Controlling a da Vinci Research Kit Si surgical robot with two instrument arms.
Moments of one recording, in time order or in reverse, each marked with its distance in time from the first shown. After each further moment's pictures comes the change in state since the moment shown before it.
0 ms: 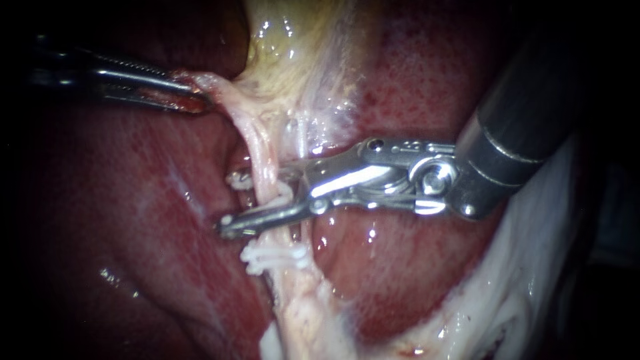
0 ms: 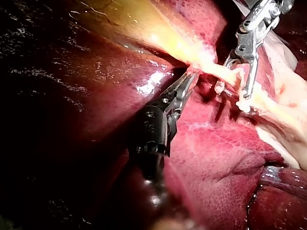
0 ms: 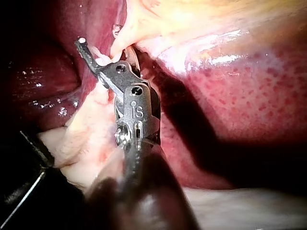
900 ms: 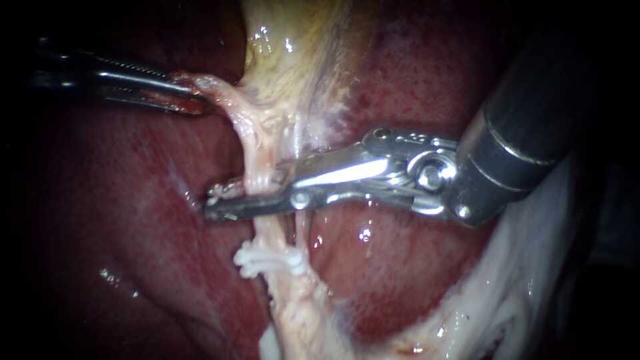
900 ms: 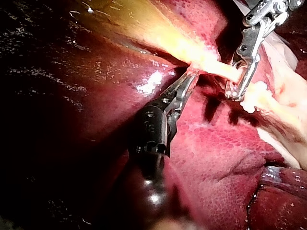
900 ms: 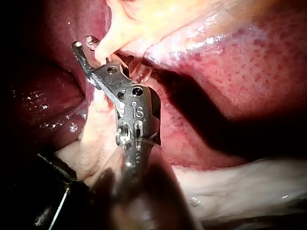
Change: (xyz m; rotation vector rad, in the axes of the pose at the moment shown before) right arm 0.001 -0.001 0.000 0.060 -0.009 0.148; left arm 0.000 0.000 0.000 0.000 0.001 0.002
